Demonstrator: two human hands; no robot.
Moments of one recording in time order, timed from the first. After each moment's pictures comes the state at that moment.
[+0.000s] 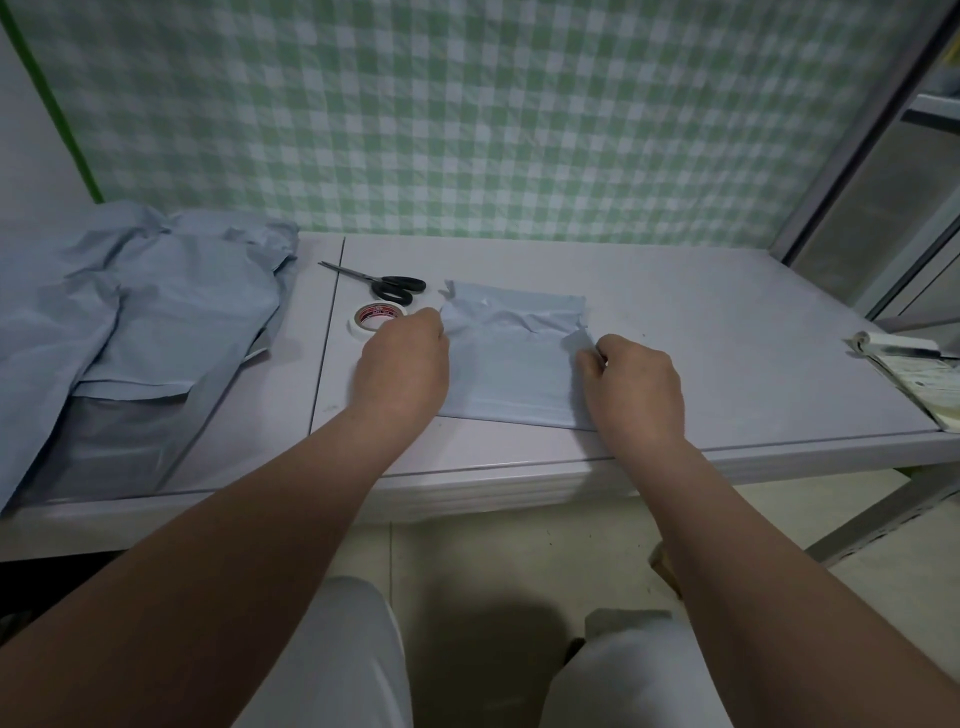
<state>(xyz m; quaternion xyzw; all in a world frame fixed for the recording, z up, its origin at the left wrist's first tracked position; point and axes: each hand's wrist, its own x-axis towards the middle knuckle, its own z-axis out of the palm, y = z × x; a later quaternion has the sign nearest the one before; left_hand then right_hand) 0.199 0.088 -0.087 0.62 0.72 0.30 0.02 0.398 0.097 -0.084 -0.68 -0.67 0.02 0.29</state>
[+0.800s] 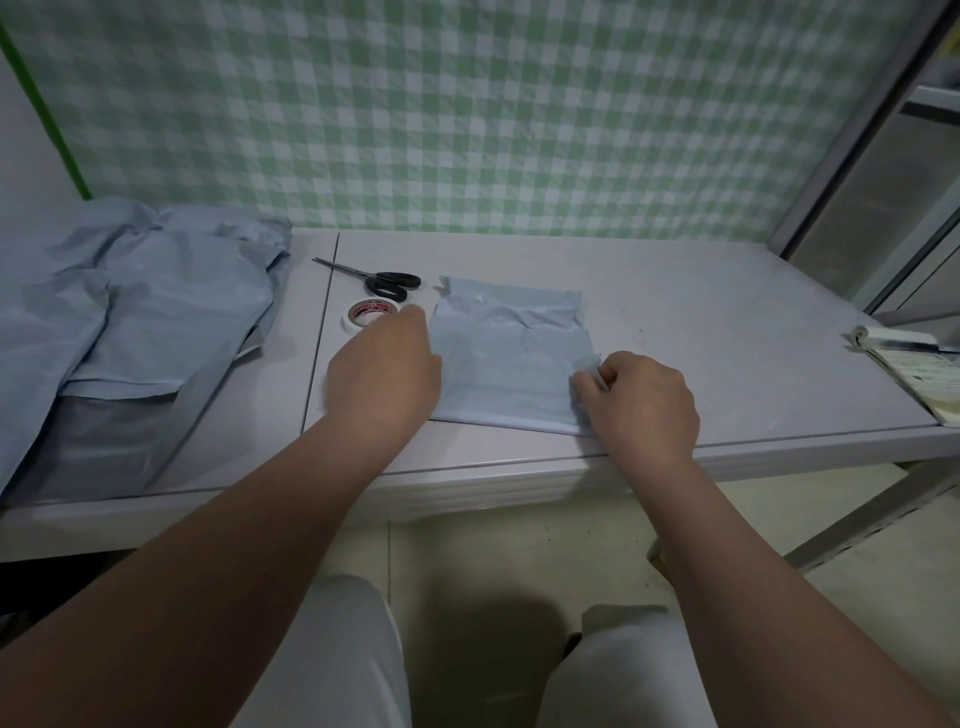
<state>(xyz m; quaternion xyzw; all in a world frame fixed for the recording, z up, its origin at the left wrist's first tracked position) 0.200 0.067 -0.071 0.62 0.75 0.24 0.00 0.404 0.083 -0.089 -0.73 -0.63 0.03 0.27</state>
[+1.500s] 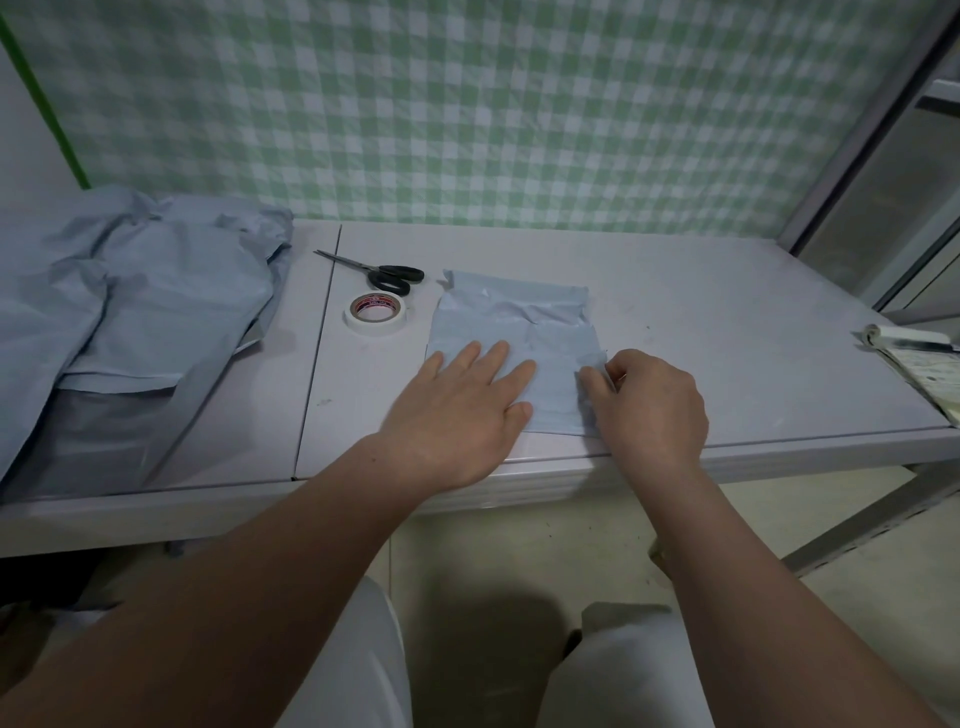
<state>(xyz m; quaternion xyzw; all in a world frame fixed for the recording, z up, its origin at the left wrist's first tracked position) 0.228 0.058 -0.096 0.82 0.58 0.04 0.03 0.402 0.080 -0.090 -0.73 -0.62 0.04 0.29</state>
